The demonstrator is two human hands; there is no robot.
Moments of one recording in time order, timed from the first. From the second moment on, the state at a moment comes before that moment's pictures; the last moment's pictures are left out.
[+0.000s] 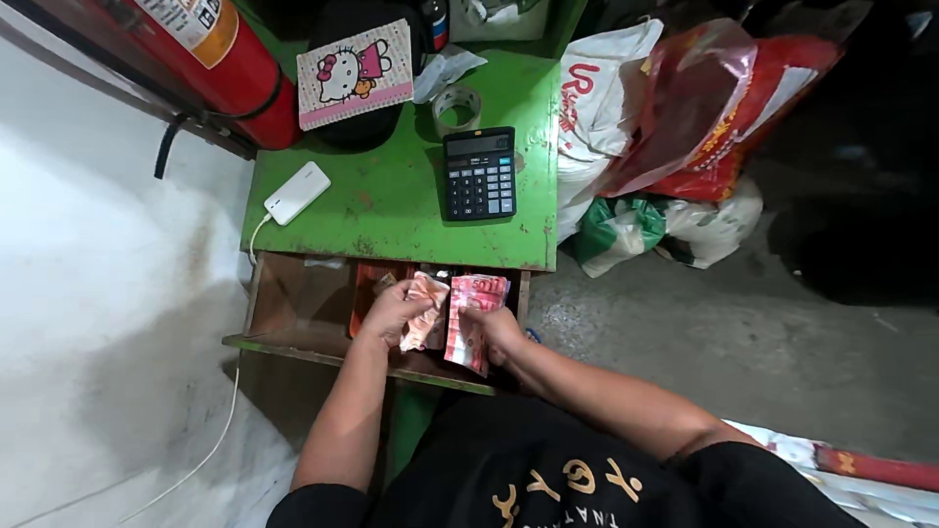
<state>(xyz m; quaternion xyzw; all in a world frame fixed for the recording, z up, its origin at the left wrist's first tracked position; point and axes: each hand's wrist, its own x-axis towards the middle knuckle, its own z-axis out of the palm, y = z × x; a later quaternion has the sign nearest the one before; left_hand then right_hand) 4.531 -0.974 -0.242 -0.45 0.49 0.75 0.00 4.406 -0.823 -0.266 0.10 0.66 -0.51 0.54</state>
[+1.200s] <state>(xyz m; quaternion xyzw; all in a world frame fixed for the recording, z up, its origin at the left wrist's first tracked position) 4.532 -0.962 -0.215 -0.49 0.62 0.61 0.02 4.403 -0.812 -0.262 0.12 0.62 -0.54 0.55</state>
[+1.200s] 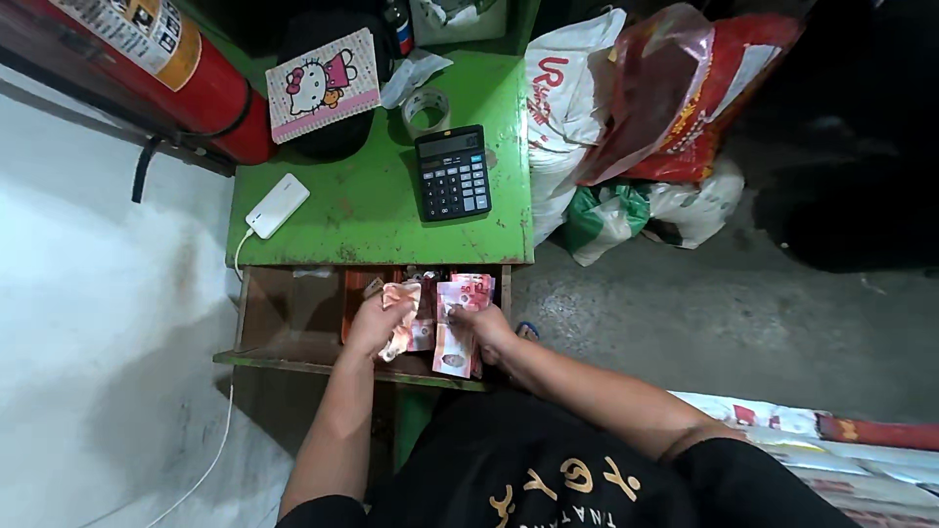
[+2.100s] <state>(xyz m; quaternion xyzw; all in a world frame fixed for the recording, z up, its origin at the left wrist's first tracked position) 4.508 -0.982 -0.286 -0.50 0.73 0.40 0.23 4.401 -0.801 -0.238 0.16 0.62 -0.53 0.55</state>
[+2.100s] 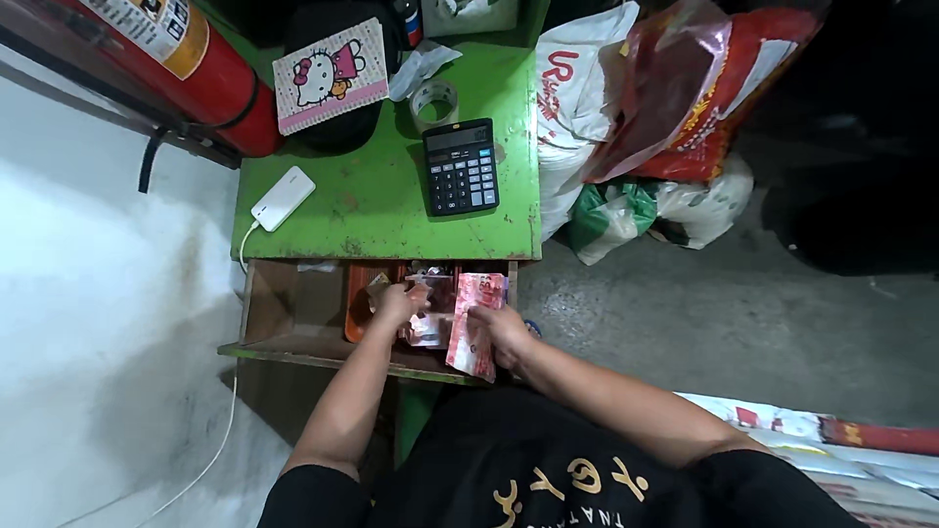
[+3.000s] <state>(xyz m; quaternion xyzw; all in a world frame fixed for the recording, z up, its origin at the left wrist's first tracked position) 4.509 -0.961 -0.270 -0.53 0.53 0.66 0.06 4.401 -0.796 -0.237 0.06 0.69 -0.51 0.50</state>
